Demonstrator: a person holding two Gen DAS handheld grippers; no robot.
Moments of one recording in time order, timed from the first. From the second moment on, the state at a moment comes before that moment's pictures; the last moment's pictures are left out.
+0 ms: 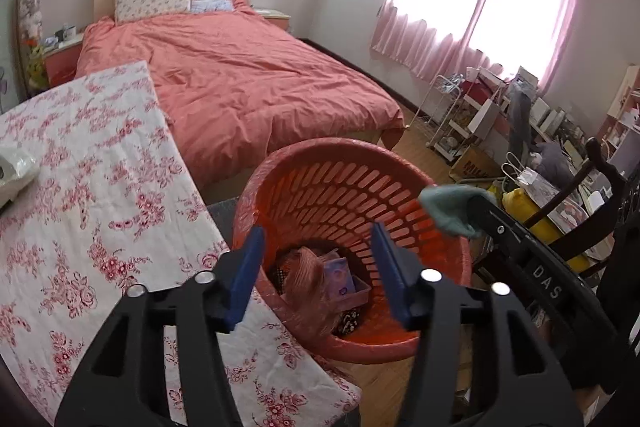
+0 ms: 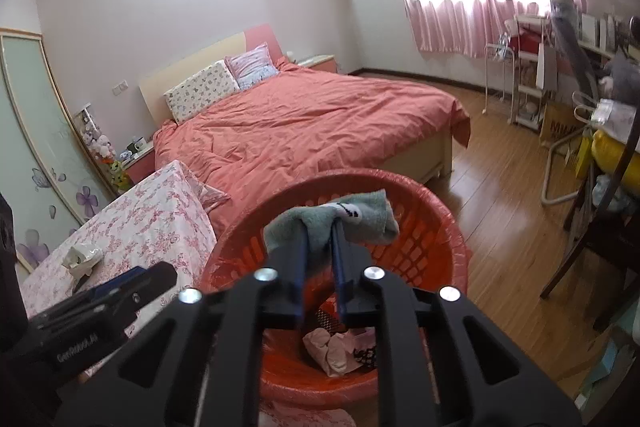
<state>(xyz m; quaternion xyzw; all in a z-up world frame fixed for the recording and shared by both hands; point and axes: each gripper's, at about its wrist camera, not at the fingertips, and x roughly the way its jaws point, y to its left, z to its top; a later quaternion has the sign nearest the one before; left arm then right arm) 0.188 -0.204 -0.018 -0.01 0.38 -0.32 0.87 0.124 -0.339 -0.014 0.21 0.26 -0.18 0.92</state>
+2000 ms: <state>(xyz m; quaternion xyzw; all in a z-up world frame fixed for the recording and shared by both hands) 0.217 0.169 -0.022 -0.07 0.35 0.00 0.93 0.367 -0.001 -0.062 0.15 0.47 0.05 0.87</state>
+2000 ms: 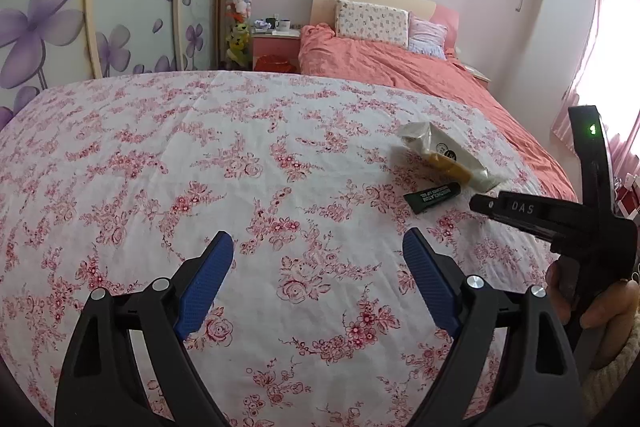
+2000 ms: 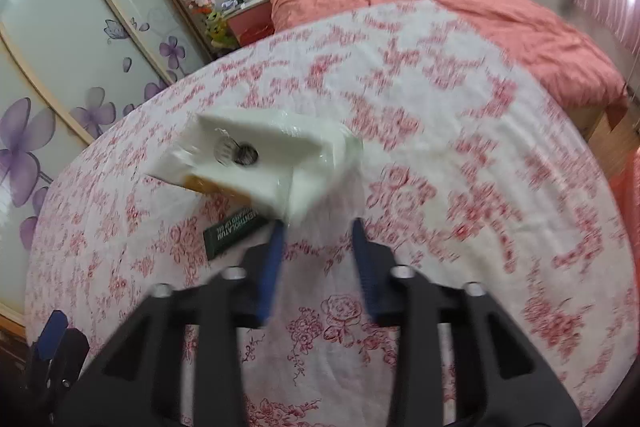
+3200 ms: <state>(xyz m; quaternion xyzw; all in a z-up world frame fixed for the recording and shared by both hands) 0.215 0.159 -0.029 -0.08 0.36 -0.02 0.93 0.383 -0.001 -0.059 0.17 0.45 0.04 0.88</state>
